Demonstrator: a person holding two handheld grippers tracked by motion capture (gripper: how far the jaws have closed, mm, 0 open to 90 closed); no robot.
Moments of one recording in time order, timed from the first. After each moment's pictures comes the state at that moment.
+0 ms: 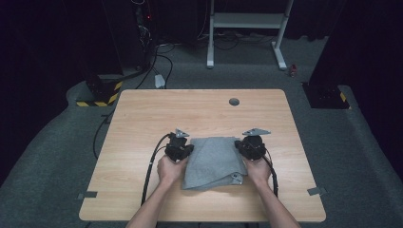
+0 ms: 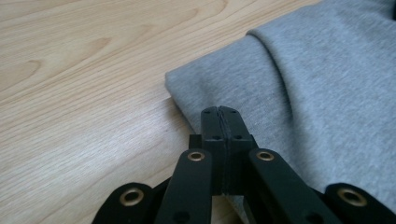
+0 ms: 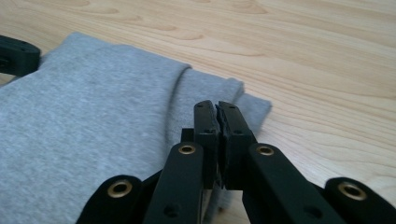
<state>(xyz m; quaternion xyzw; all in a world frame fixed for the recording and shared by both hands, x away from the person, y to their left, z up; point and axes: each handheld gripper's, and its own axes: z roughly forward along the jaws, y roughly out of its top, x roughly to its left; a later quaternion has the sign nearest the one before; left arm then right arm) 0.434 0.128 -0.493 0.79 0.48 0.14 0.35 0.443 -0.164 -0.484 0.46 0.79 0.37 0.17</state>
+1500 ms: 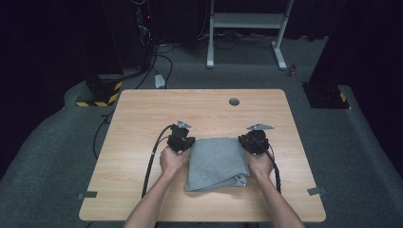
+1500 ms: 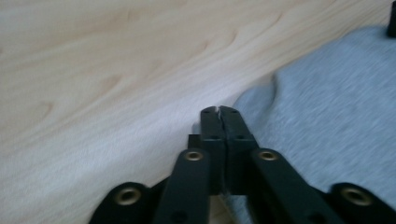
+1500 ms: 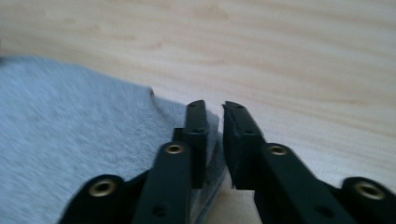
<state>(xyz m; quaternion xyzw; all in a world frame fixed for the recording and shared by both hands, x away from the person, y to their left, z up) 0.462 0.118 -0.480 0.79 0.47 0.14 0.37 0.465 -0.175 -0.487 0.49 0.77 0.37 0.18</state>
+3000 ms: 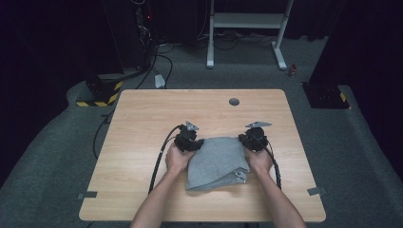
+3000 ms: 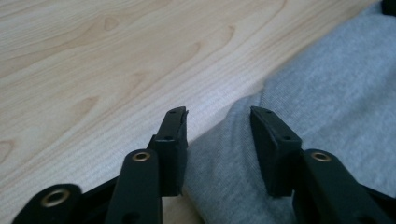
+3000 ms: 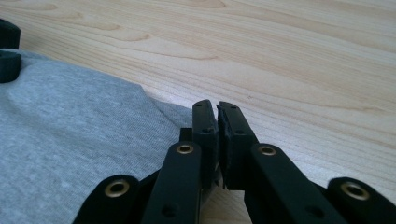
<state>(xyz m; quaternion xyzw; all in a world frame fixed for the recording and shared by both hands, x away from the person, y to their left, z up) 0.481 0.100 -0.506 0.81 0.44 0.17 0.34 0.487 -0.177 -0.503 0.48 0.79 0.35 0.17</state>
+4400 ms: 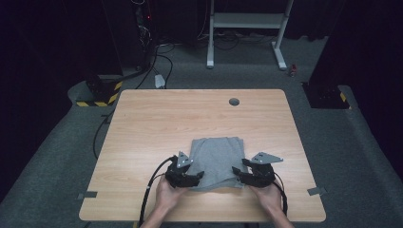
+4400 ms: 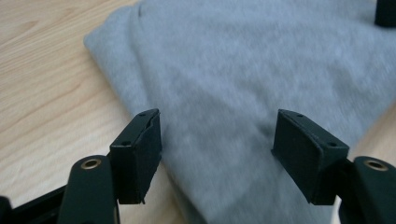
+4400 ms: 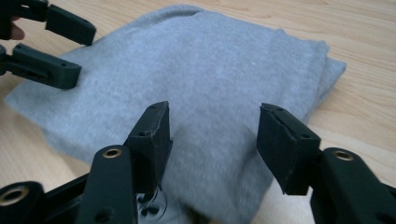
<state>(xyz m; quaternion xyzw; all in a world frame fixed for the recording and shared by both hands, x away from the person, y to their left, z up) 0.341 0.113 -0.498 0.82 0.40 0.16 0.38 0.358 -0.184 -0.486 0.38 0.81 0.42 0.14</state>
